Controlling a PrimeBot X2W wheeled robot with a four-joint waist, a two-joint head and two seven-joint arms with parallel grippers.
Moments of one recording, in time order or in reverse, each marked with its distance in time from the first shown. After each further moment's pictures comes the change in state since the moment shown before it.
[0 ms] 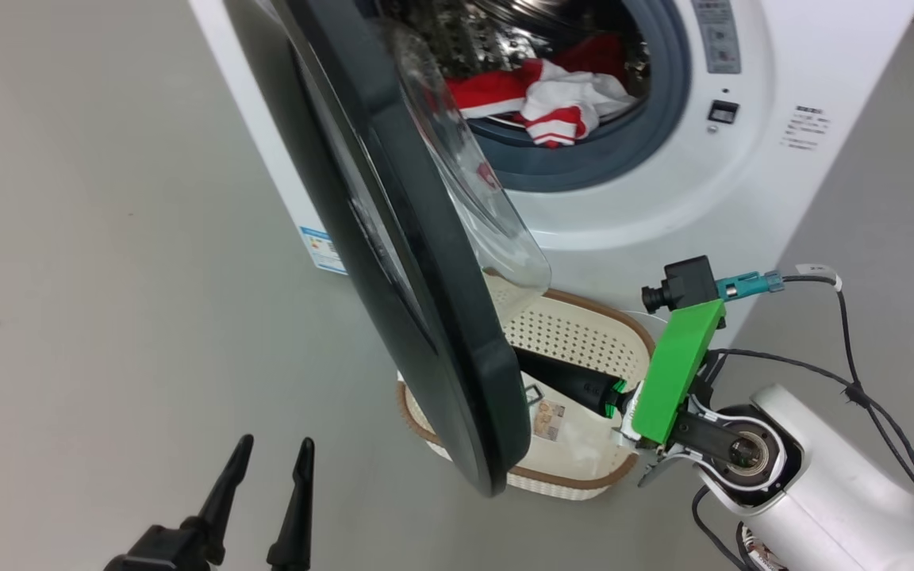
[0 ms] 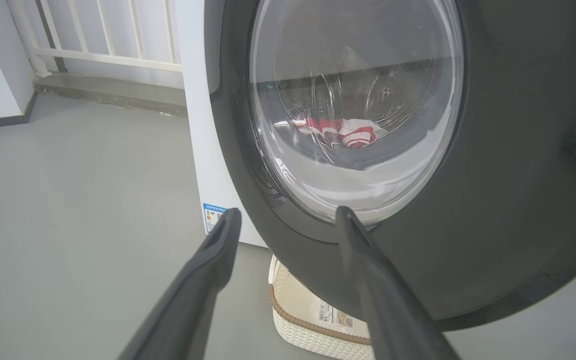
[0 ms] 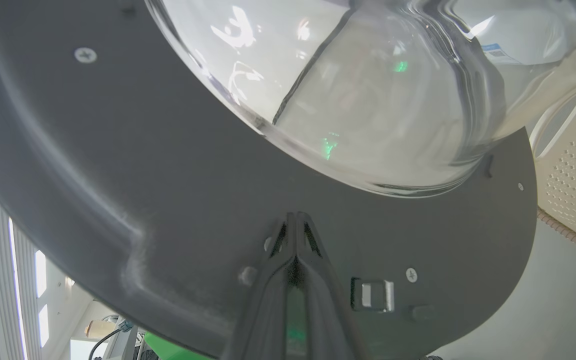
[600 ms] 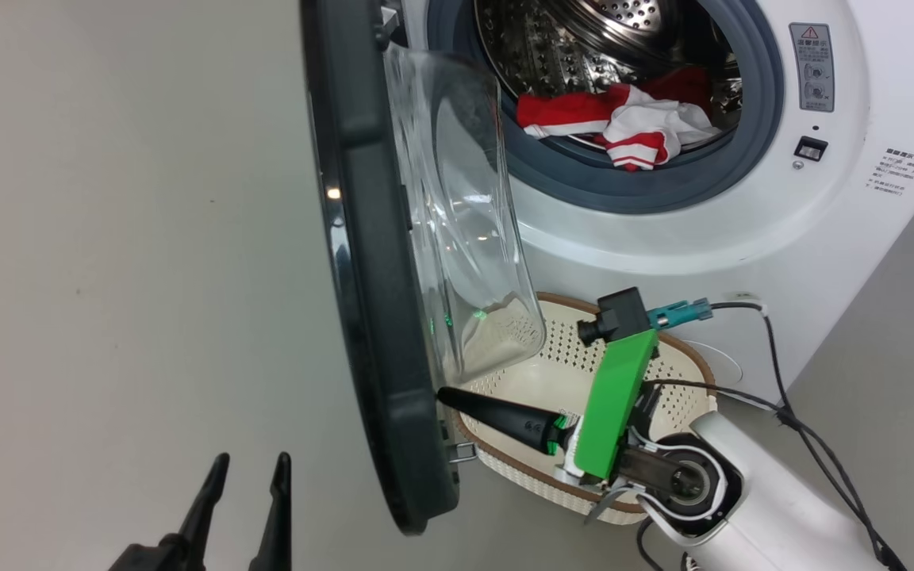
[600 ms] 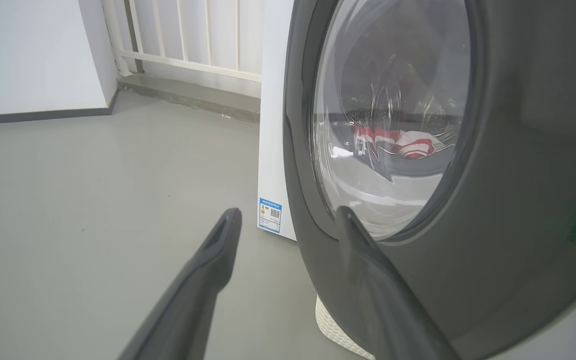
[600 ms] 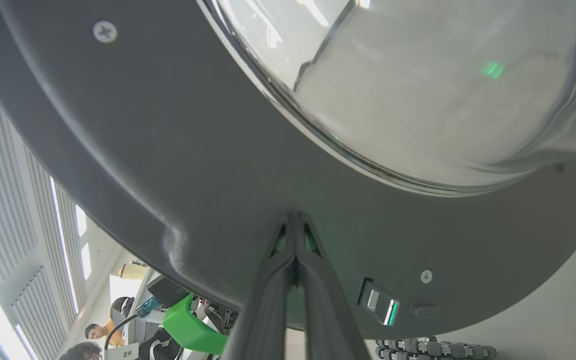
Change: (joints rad) left arm 0.041 0.000 0.026 -0.008 -0.010 0.033 0.000; right arm 0.029 0.107 0.023 0.012 -0.026 0.000 0.028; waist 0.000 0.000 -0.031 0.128
